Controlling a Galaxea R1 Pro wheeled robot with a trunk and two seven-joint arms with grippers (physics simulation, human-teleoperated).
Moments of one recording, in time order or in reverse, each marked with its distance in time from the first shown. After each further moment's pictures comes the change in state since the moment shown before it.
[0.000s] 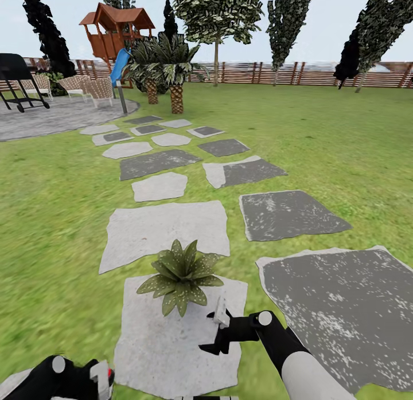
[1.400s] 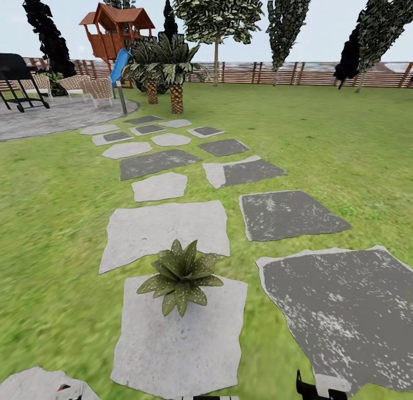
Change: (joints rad) left arm 0.156 -0.048 0.128 0.311 0.949 -0.332 0.835; right arm 0.233 -0.241 -0.004 0.457 -0.624 -0.340 -1.304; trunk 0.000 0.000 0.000
